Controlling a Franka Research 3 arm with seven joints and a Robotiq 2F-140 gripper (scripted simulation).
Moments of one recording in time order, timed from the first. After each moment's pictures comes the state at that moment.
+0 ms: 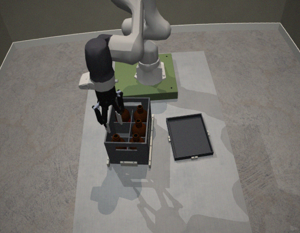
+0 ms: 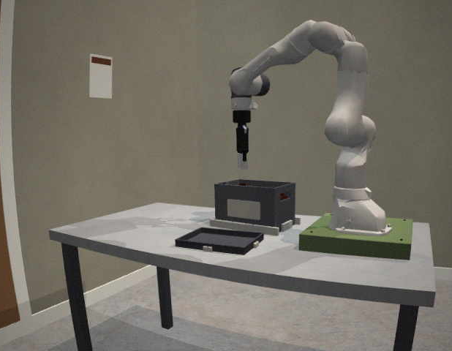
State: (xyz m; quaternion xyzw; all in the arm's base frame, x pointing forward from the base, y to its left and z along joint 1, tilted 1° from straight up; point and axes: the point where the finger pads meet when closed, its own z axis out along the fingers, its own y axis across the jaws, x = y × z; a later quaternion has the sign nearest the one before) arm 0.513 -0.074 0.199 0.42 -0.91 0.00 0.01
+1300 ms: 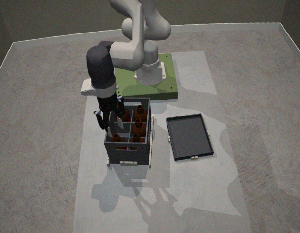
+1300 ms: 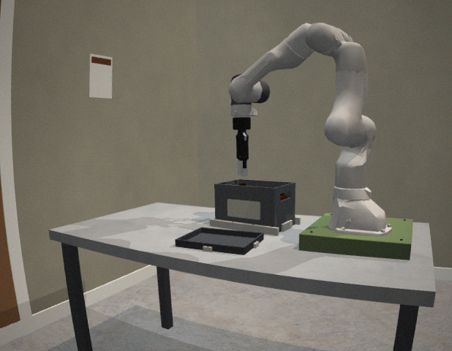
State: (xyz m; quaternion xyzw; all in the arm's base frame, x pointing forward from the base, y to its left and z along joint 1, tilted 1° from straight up) arm 0.513 -0.074 0.170 0.42 -0.91 0.00 0.01
